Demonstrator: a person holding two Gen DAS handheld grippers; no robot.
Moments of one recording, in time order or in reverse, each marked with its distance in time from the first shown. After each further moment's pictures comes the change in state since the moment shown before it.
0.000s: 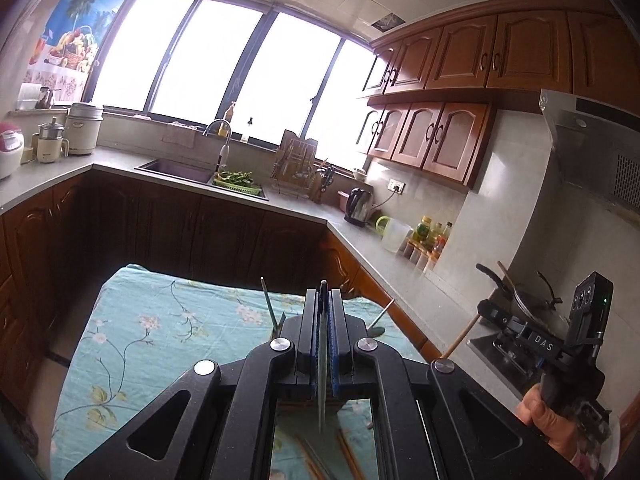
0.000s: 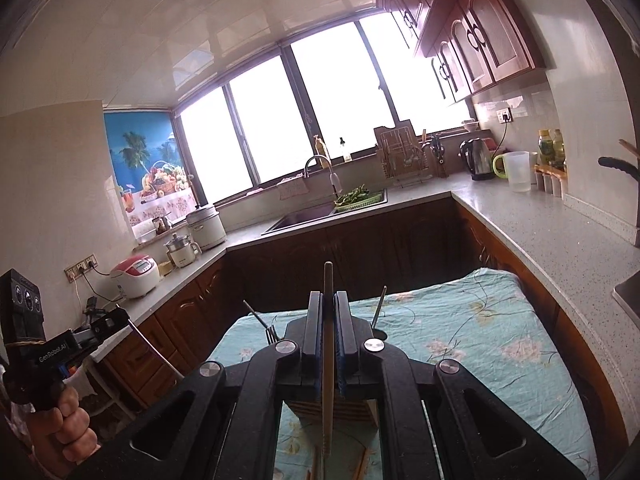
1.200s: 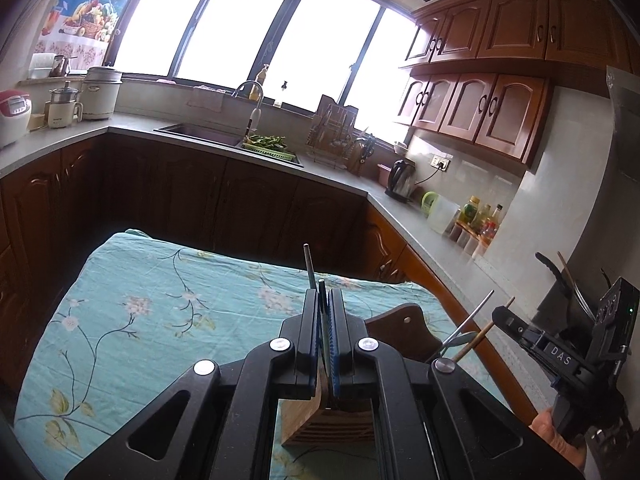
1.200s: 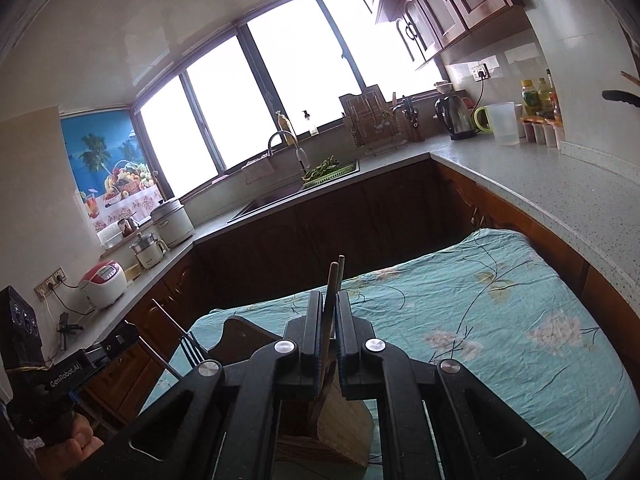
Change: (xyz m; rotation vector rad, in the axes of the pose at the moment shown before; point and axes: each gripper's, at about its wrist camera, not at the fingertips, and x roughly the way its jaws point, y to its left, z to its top) left arm 0.195 0.042 -0.030 -0.051 0.101 0.112; right arm 0.118 -0.046 -0.043 0.103 0.083 -0.074
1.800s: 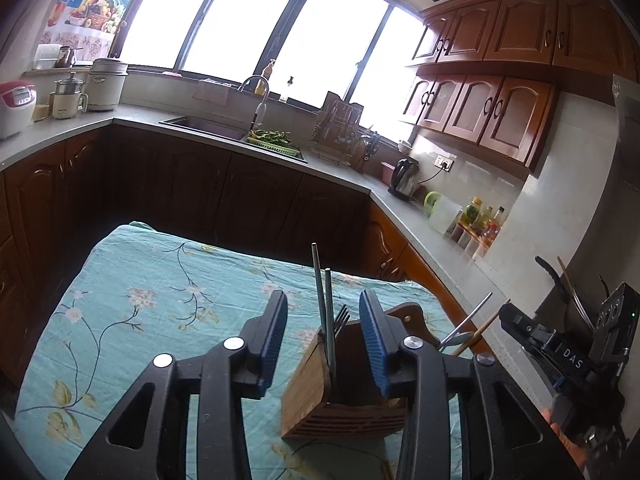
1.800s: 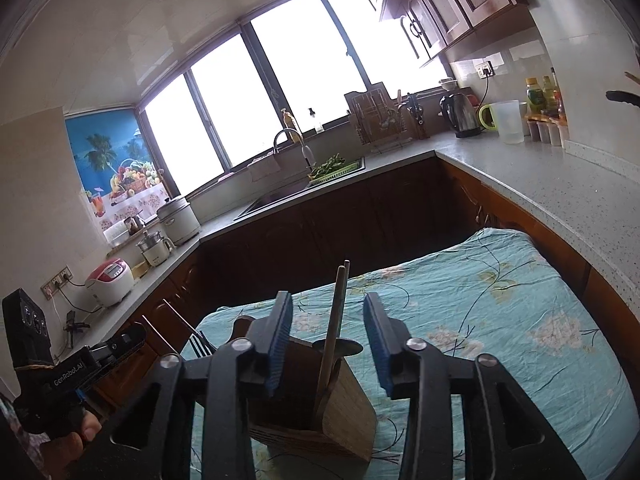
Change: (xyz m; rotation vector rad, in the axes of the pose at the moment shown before) left arm -0.015 0.014 0.003 -0.036 0.000 0.004; right arm -0.011 -0.001 0.005 0.005 0.002 0.028
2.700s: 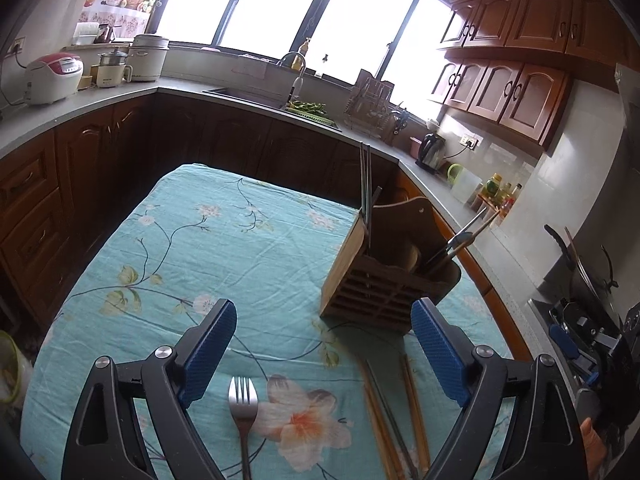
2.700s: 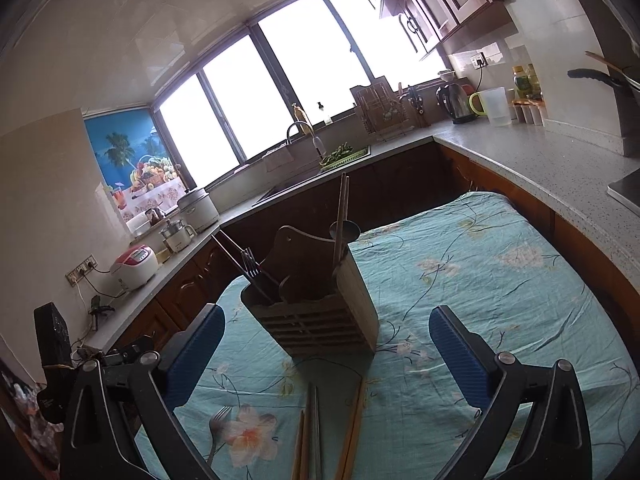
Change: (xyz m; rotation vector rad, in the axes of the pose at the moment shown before) left arm -0.144 -0.014 -0.085 -0.044 0.100 0.108; right arm -0.112 0.001 -0.071 0.016 0.040 0.036
